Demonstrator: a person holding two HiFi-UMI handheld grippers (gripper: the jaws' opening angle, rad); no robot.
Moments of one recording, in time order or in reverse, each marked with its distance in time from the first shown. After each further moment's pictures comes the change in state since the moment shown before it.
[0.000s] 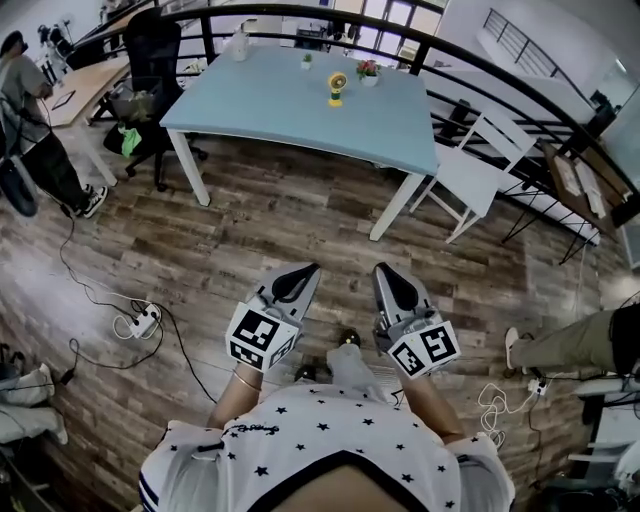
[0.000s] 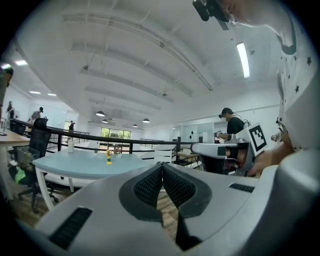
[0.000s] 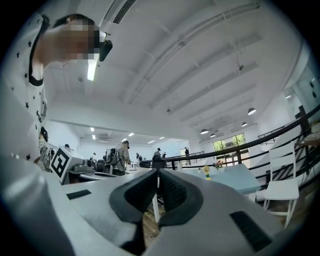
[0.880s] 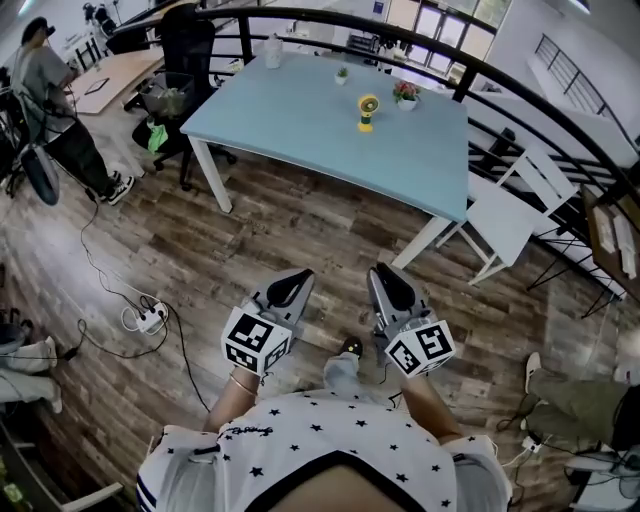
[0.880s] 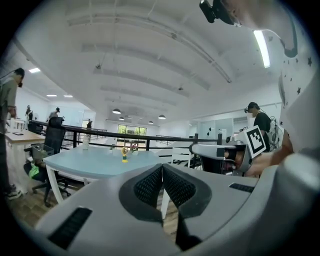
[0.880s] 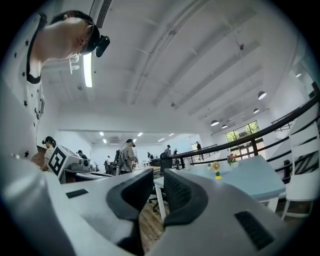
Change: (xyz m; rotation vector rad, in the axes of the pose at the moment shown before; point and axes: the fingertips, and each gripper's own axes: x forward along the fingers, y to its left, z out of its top) left arm 0.093 0.084 0.001 -0.051 0.040 0.191; right arm 0.112 -0.106 -0.020 0.063 0.033 0.157
